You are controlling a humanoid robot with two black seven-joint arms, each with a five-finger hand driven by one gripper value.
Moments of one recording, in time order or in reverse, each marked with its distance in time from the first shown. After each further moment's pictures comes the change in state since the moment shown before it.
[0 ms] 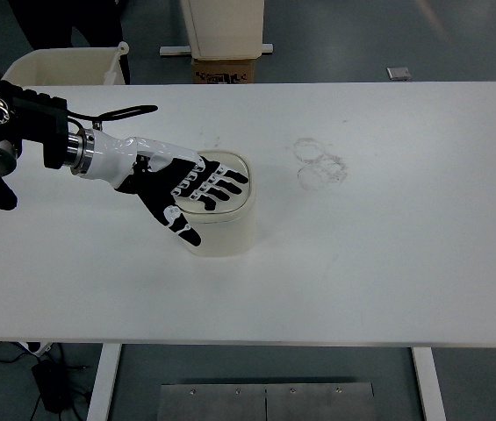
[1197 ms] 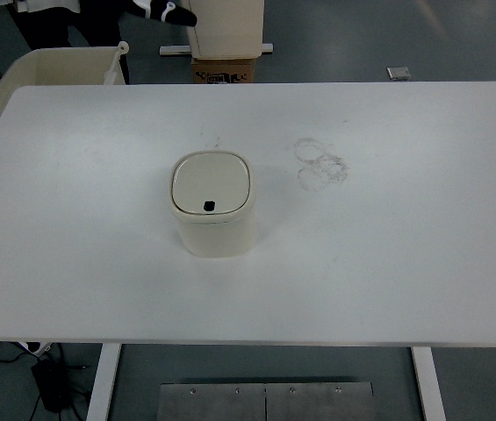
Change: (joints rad) left arm 0.008 0.039 -0.469 0.241 -0.188 0.038 -0.015; right arm 0.000 0.000 0.000 0.000 0.001 0.000 0.000
